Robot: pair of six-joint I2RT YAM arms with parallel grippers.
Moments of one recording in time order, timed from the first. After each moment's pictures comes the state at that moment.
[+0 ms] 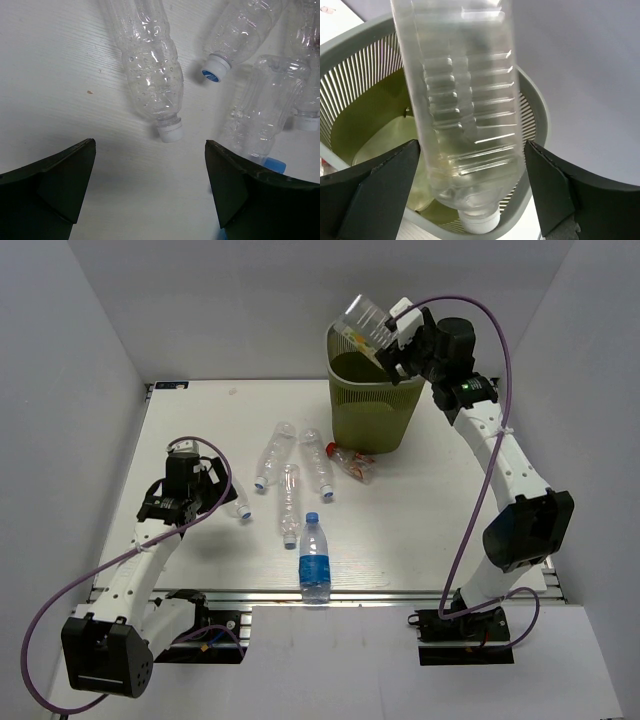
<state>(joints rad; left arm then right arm) -0.13 0.99 0.76 -0.55 -0.09 -0.46 0.30 1.69 1.75 -0.24 -0.22 -0.55</state>
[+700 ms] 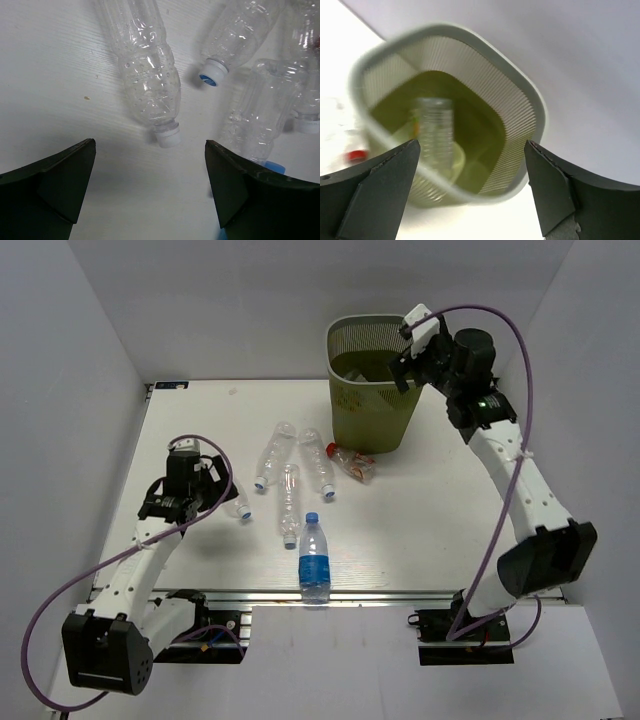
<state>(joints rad) -0.13 0.99 0.76 -0.52 -0.08 -0.45 0.30 1.54 1.61 -0.18 -0.23 -0.51</state>
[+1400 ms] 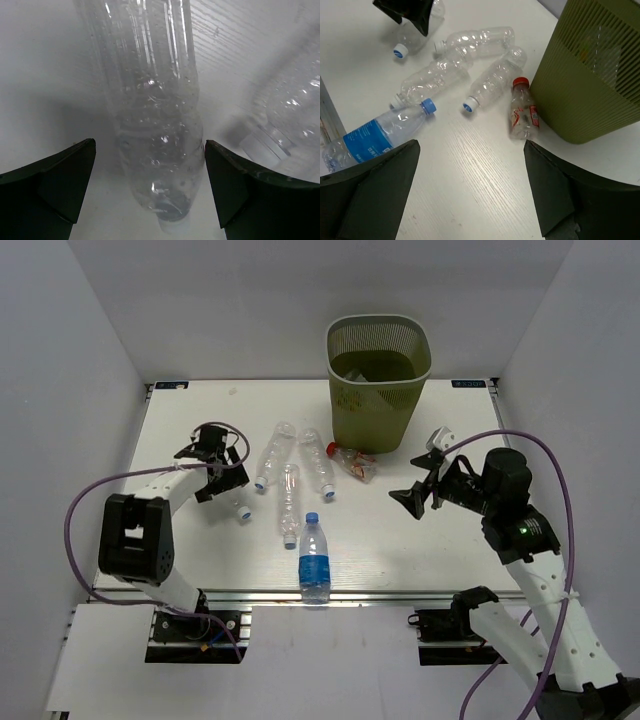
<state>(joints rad) -0.15 1.58 0.99 -0.49 -0.19 -0.52 0.30 0.75 0.89 -0.43 -0.65 -0.29</state>
